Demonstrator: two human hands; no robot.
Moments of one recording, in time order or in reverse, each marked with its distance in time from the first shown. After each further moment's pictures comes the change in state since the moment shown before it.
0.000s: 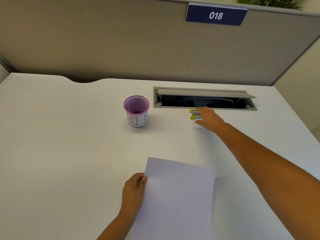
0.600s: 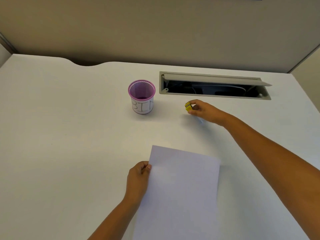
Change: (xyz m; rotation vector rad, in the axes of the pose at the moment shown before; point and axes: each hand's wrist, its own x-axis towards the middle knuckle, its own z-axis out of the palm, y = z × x) left_hand 0.002 -0.002 0.003 -0.053 -0.005 -0.041; right_hand -0.019 -0.031 0.004 0.499 -0.297 -0.170
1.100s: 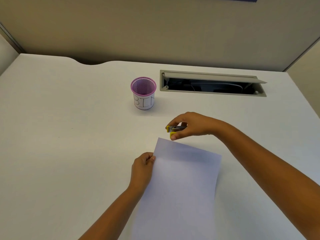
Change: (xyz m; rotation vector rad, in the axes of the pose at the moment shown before) left_hand -0.010 0.008 0.002 0.099 0.009 0.103; right_hand -0.076 -0.073 0.044 -0.294 -0.274 -0.193
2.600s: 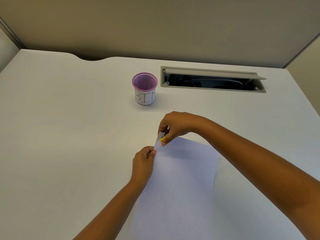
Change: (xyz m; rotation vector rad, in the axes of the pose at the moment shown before) left_hand -0.002 -0.004 0.000 0.017 0.047 0.046; right_hand 0.020 -0.044 0.023 -0.365 -0.142 0.044
